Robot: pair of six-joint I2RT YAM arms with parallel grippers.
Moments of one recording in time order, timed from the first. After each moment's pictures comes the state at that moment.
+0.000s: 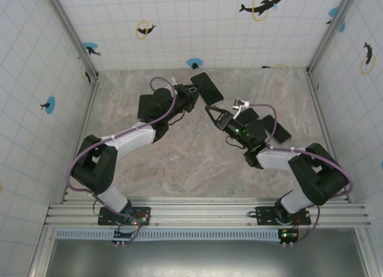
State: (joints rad) left arm -0.60 1.64 1.02 0.61 0.25 -1.57; right arm 0.62 1.51 0.54 1.19 -0.29 1.15
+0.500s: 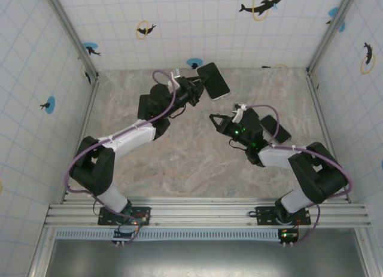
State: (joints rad) left arm -0.61 1.63 1.08 0.72 0.36 -1.67; right arm 0.58 1.52 0.54 0.88 -0.29 0.97
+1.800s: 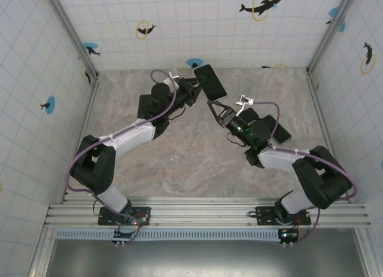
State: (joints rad) left arm -0.59 1.64 1.08 0.63 0.31 -1.47; right arm 0.63 1.48 0.56 1.25 -0.25 1.12
